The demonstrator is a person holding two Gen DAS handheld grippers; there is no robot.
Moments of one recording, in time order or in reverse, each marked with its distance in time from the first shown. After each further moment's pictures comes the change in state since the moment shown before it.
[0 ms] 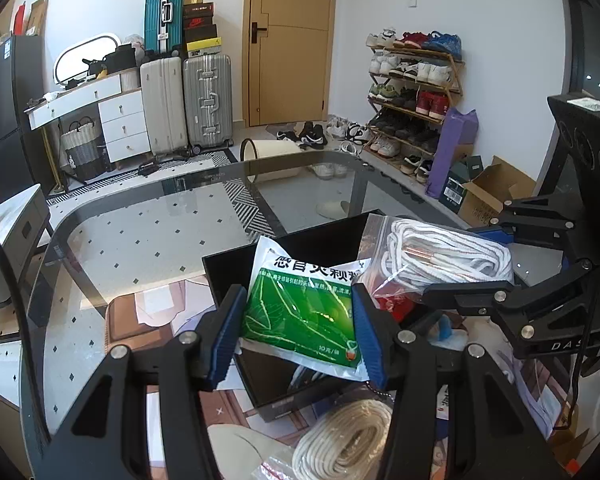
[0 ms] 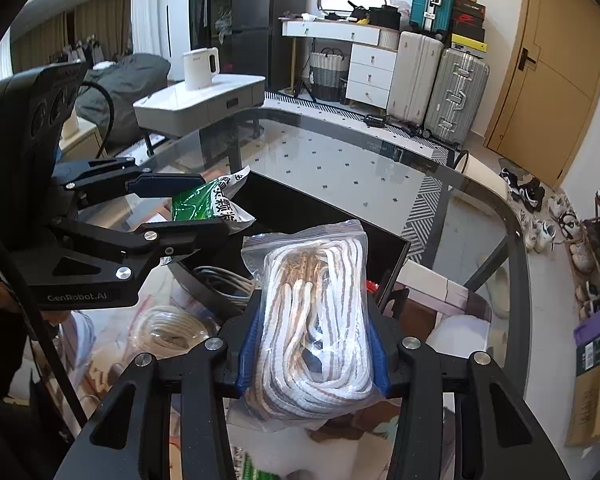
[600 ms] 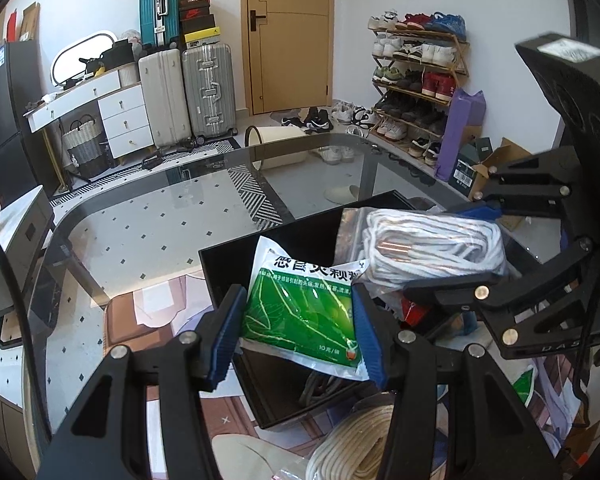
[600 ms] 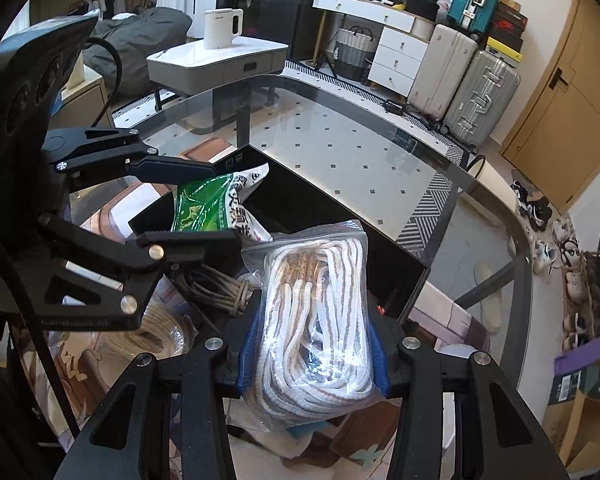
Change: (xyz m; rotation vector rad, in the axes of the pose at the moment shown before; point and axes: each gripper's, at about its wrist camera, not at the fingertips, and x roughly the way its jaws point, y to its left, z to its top) left arm 0.023 -0.003 -0.001 0.036 0.050 0.036; right arm 0.040 -0.003 0.025 -0.150 0.106 -0.005
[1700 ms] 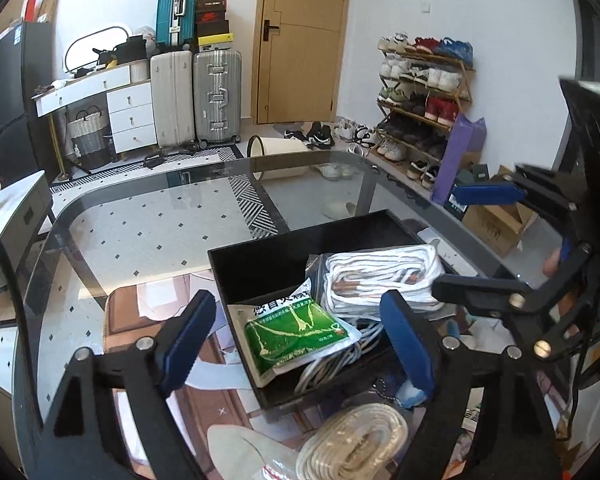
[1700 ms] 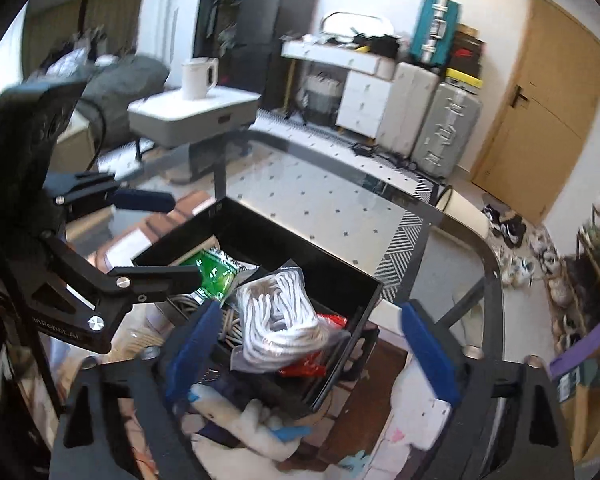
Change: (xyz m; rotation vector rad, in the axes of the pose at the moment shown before) left arm -0.021 0.014 -0.001 -0.091 -0.057 -0.037; right arm -0.042 -0.009 -0.021 0.106 -0.216 -0.089
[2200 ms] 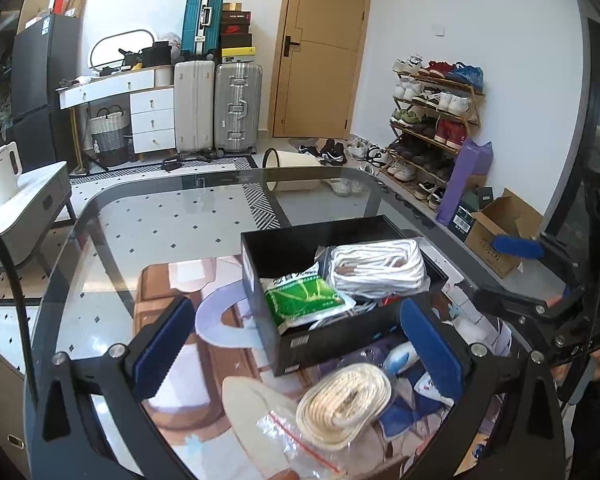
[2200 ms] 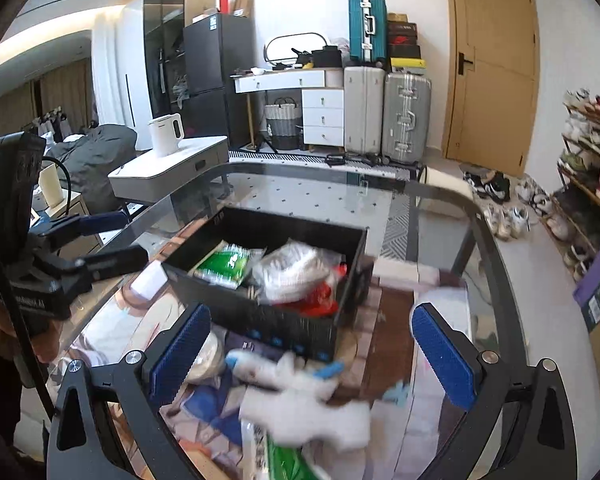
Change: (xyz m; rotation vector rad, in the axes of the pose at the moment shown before) left arm -0.053 0.008 -0.027 -0.062 -0.061 0.035; right arm -0.052 0.012 -0.057 0.264 -0.079 -0.012
